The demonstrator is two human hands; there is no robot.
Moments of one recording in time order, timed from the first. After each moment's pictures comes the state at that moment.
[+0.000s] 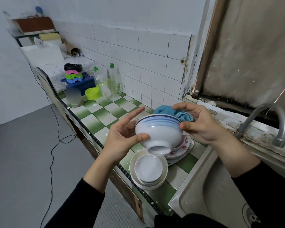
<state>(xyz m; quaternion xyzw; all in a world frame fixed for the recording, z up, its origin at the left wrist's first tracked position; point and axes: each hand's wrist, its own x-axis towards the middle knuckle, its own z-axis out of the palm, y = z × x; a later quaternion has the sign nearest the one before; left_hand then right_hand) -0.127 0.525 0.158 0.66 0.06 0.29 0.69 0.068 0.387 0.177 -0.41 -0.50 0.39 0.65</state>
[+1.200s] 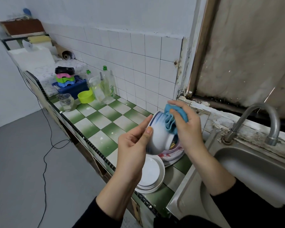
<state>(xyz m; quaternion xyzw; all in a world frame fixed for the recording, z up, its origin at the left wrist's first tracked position) -0.108 0.464 0.179 0.53 0.19 0.36 0.75 0.020 0.407 0.173 -0.63 -0.35 0.02 0.70</state>
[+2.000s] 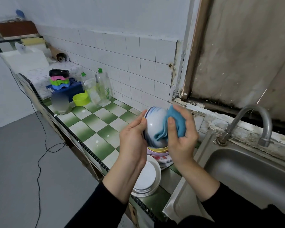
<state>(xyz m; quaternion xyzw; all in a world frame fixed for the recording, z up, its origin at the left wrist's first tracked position) -0.068 0.476 0.192 0.38 0.25 0.33 0.83 0.018 0.411 0.140 -0.57 -0.39 -0.23 0.69</state>
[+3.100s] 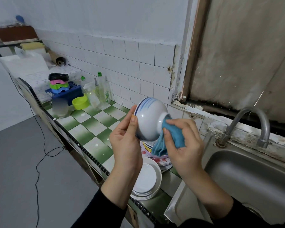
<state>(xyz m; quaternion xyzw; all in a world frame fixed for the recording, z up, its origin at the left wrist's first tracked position) -0.081 0.476 0.190 0.40 0.19 0.48 0.76 0.003 0.387 0.148 -0.64 -0.42 -0.29 0.58</state>
